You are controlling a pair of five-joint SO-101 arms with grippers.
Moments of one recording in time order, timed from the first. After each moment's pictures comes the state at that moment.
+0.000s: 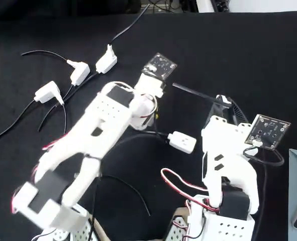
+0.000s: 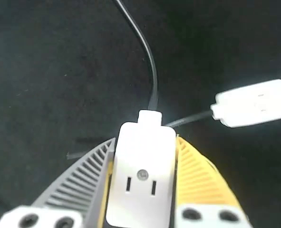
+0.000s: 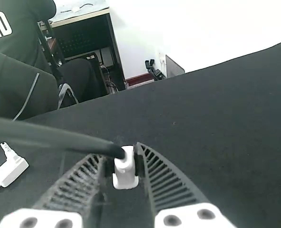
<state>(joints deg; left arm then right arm) 26.3 -3.8 12.0 63.3 -8.2 10.1 -91.3 70.6 43.8 -10.5</state>
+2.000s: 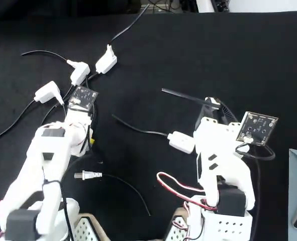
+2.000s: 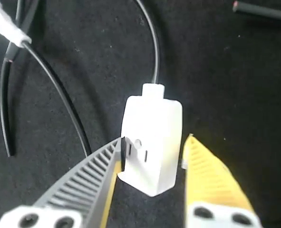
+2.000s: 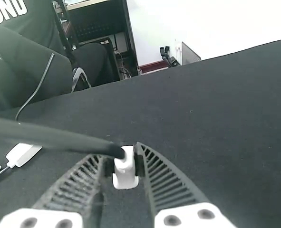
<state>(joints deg) -3.6 -23.3 61.0 40.0 -22.1 5.6 -91.3 73.0 43.8 -10.5</state>
